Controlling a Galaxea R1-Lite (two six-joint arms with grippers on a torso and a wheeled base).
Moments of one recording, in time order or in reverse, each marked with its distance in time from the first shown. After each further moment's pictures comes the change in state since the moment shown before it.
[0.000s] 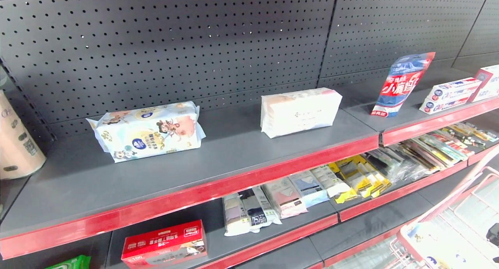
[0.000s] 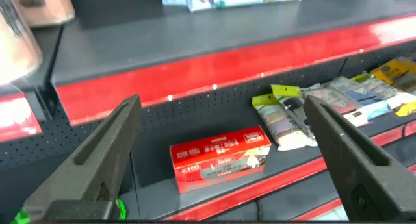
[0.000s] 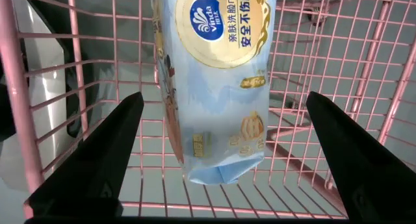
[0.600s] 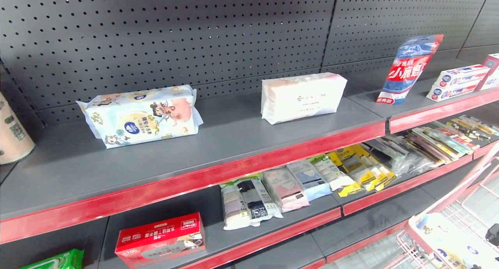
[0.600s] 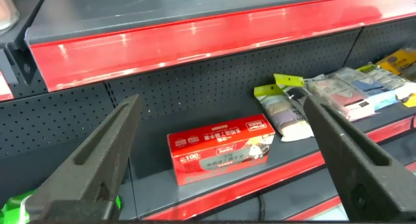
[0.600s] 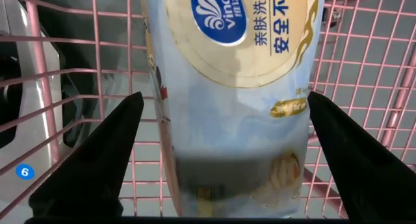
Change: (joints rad) left arm 0.000 0.000 0.000 0.000 0.000 0.000; right arm 0.000 0.025 -0.012 -0.001 0.018 0.010
